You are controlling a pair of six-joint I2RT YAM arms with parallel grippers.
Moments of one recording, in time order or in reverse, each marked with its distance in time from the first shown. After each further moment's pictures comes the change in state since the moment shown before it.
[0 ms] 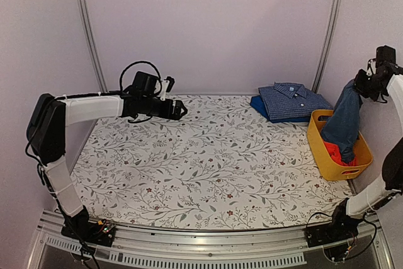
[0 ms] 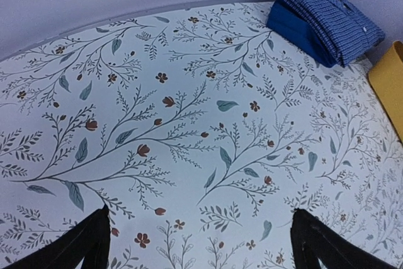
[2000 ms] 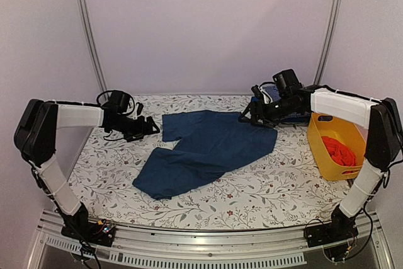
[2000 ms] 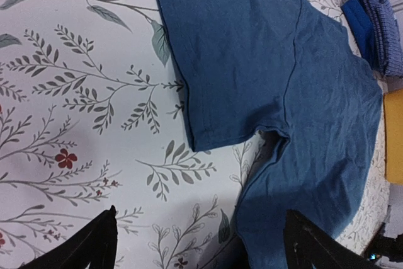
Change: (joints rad) left arm 0.232 -0.124 -0.306 -0.071 0.189 -0.229; right arm 0.815 0.227 -0.187 0.359 -0.492 0.075
